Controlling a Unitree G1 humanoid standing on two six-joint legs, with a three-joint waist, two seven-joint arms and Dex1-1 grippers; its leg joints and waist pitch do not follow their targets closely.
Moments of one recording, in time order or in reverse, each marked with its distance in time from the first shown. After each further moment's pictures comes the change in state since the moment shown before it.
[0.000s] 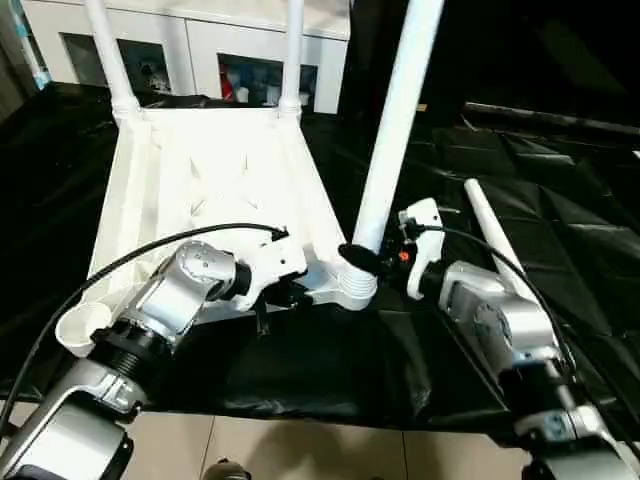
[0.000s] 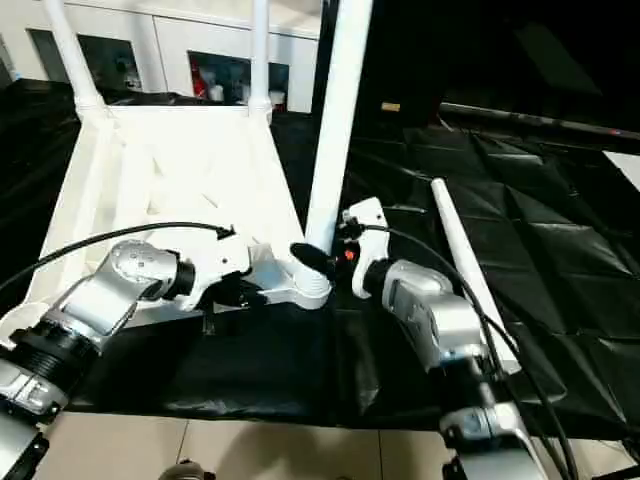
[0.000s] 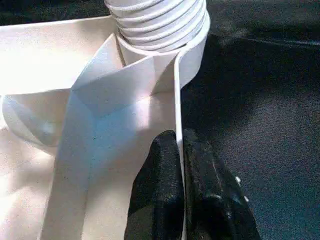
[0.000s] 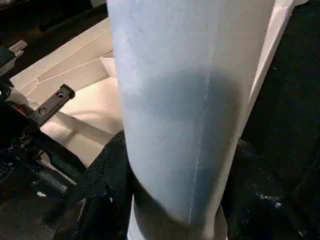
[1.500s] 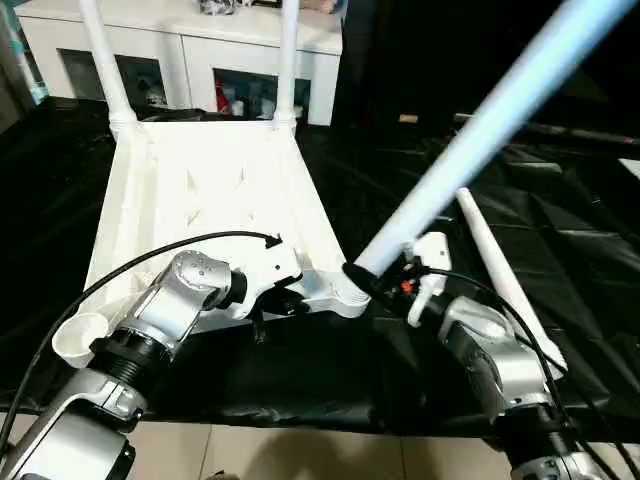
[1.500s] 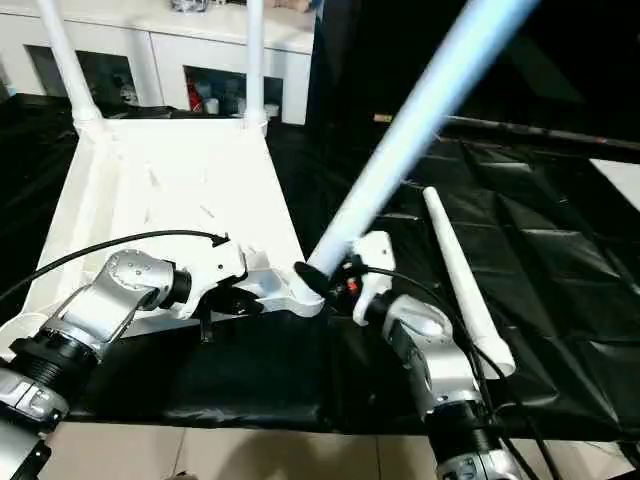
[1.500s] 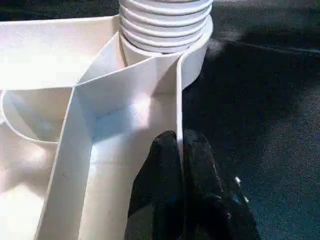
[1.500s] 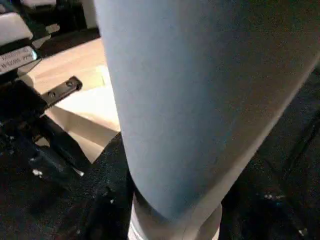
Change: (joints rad) left arm 0.036 -0.012 0.033 0.026 0.004 0.013 -0.009; right arm 0.162 0.034 0.040 0.001 -0.097 -0.305 -0.001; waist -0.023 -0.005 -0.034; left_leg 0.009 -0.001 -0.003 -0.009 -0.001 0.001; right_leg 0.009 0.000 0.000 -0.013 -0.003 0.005
